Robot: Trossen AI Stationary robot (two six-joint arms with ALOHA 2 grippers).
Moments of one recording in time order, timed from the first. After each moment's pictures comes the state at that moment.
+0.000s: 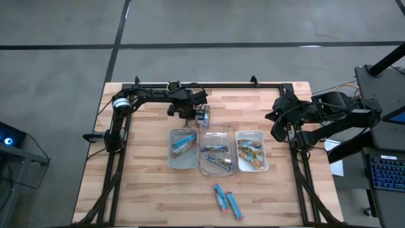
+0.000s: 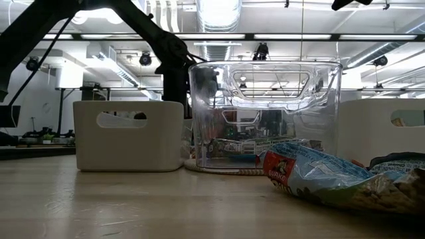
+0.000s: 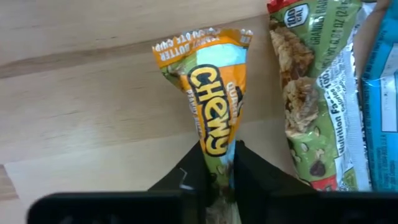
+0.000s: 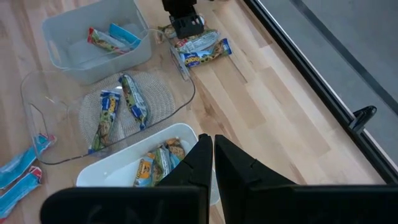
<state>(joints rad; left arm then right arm) 0.41 2.02 1.43 -0.83 -0.06 -0.99 0.16 1.01 1.38 -1.30 0.39 0.50</state>
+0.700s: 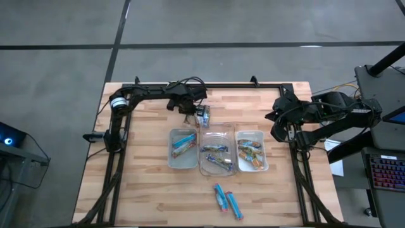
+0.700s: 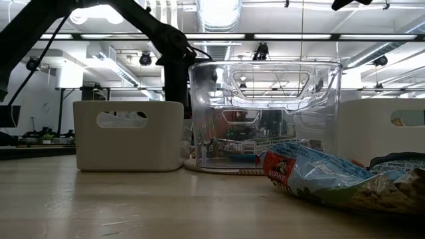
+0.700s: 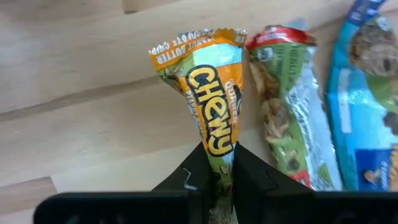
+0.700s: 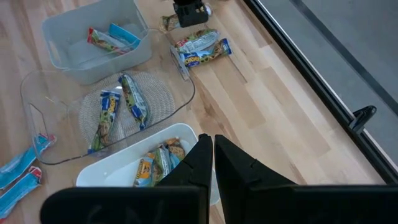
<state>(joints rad) 0.44 1.98 1.50 -0.90 -0.09 -0.90 0.16 1.01 1.38 -1.30 0.39 0.51</state>
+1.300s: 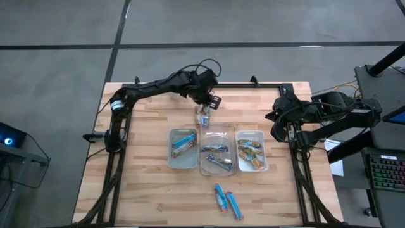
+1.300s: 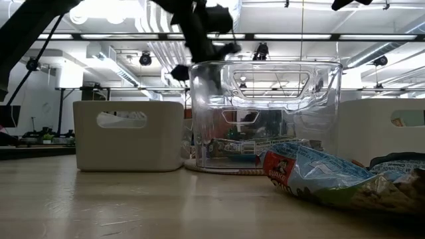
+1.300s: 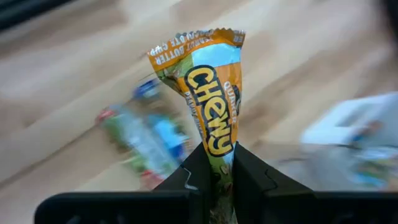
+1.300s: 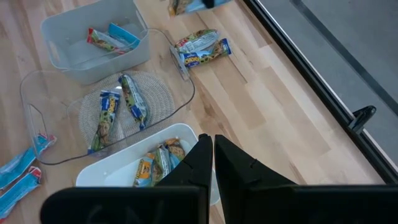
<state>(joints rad) 0.36 1.98 1.94 -1.01 0.00 -0.68 0.16 1.01 1.38 -1.30 0.40 0.51</state>
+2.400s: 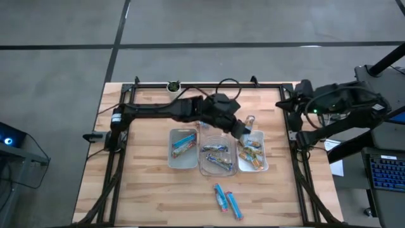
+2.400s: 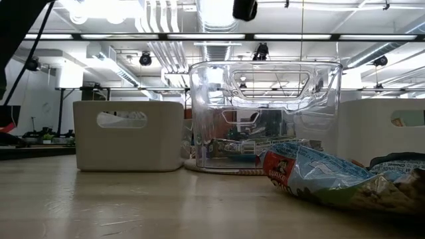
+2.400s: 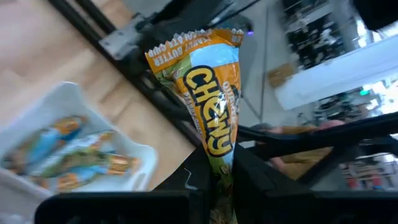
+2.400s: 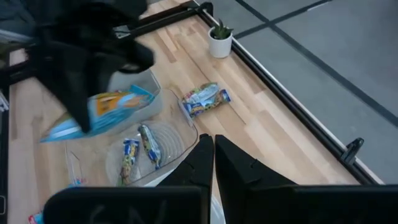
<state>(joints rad) 0.01 1.99 2.09 -0.46 0.19 -0.91 0.16 0.96 1.59 -1.34 0.44 0.49</state>
